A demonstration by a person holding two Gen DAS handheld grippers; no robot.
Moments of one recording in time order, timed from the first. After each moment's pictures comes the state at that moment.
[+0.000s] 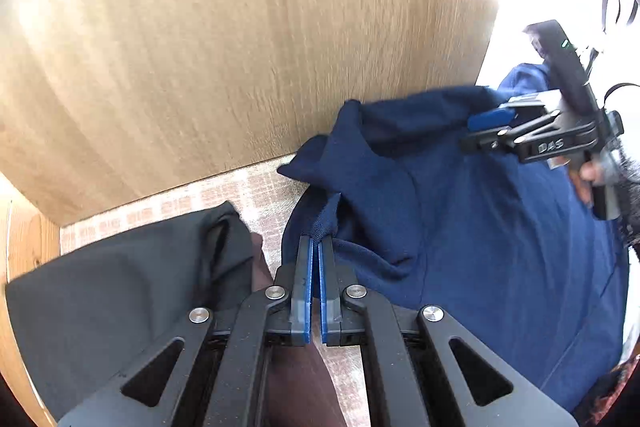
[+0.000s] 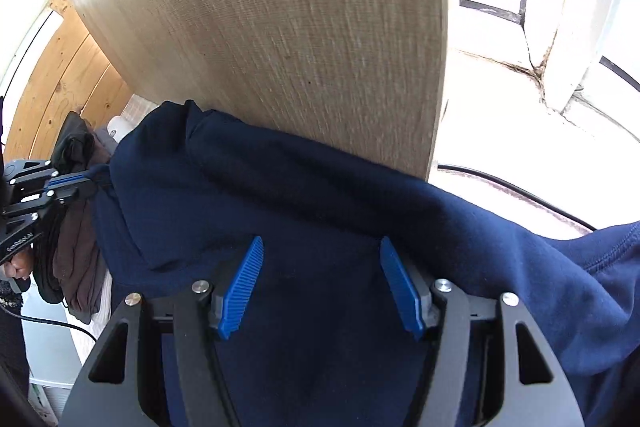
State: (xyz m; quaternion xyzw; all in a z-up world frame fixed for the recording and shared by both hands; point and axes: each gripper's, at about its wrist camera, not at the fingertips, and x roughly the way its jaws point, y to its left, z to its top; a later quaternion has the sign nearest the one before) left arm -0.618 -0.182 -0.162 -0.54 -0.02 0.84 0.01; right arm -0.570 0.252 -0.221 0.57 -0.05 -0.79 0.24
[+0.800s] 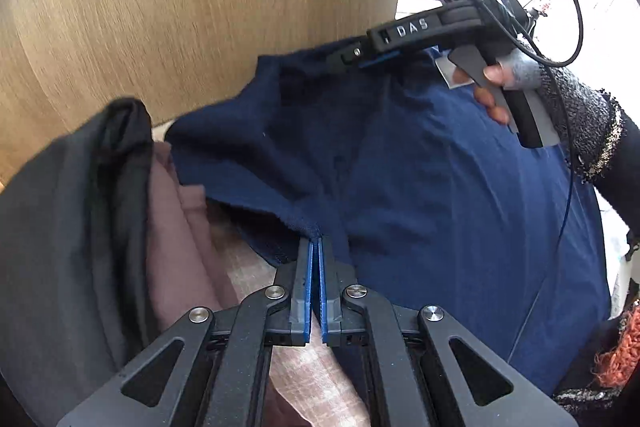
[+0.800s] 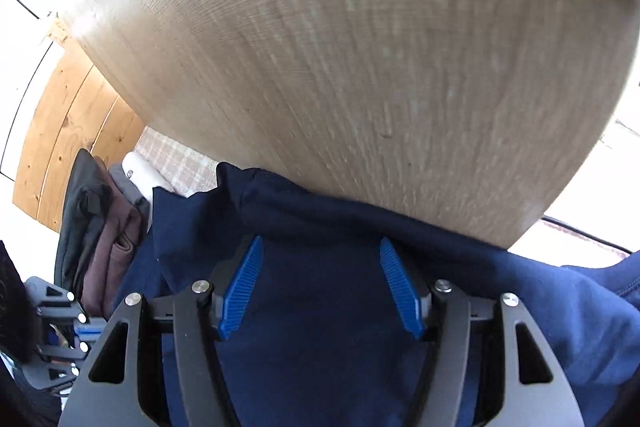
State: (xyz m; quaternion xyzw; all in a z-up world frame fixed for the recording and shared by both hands) left arm -0.530 -0.125 -0.162 -0.56 -0.03 0.83 0.09; right arm -0.595 0.219 -0.216 0.55 -0.12 -0.78 0.26
